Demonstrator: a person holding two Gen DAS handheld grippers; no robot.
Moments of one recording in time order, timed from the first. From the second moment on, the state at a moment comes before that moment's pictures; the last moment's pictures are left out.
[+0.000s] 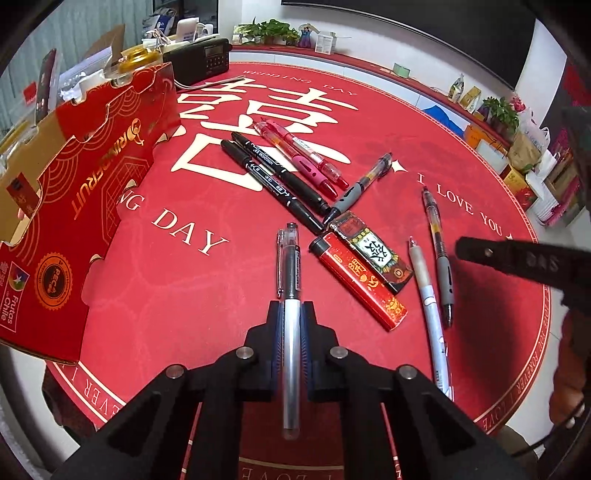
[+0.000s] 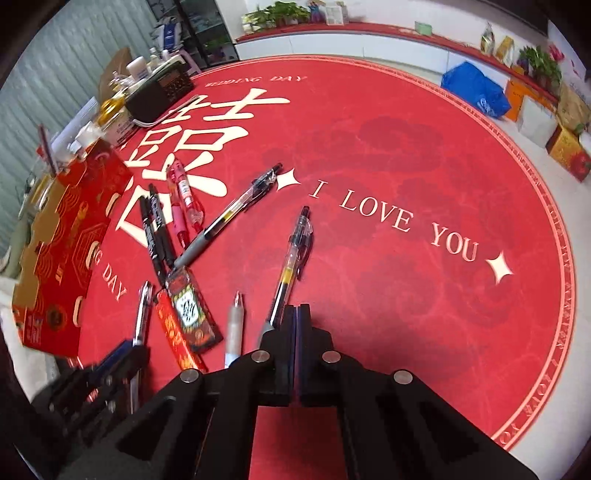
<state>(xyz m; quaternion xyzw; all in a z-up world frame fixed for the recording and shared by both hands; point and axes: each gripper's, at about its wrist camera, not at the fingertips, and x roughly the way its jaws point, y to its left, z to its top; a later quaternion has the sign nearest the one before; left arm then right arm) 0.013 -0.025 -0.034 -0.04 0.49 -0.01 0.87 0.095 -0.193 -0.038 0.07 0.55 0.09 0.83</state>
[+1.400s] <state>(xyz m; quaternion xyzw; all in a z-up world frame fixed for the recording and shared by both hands) 0.007 -0.030 -0.035 -0.02 0.49 -0.01 0.87 0.114 -0.154 -0.040 0.01 0.53 0.12 0.84</state>
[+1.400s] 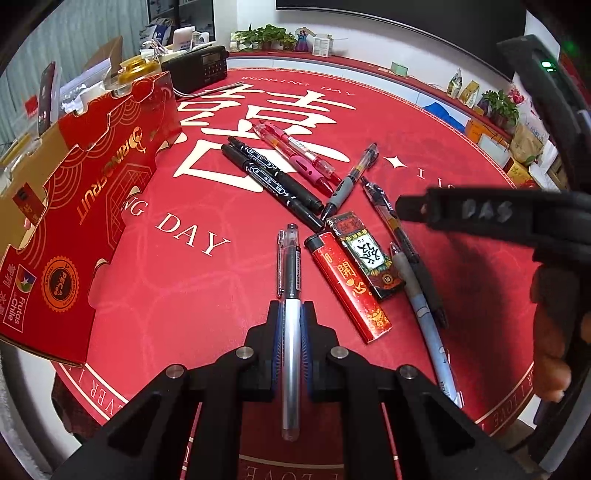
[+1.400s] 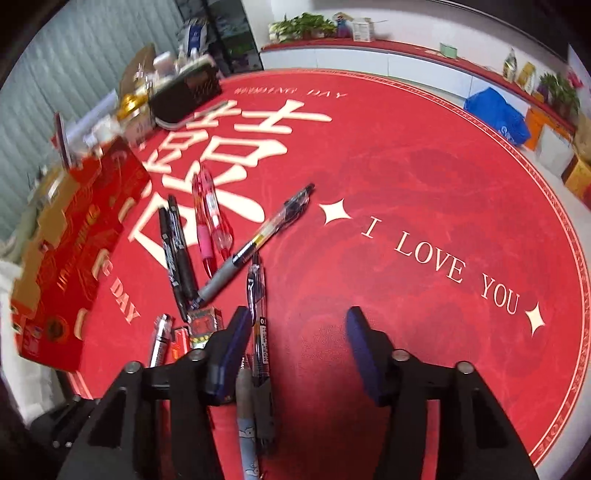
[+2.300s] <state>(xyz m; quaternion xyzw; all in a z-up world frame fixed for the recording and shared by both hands) -0.007 -0.005 0.001 -0.06 0.45 -0.01 0.89 0.060 -0.200 0.009 0.08 0.48 0.16 0.86</state>
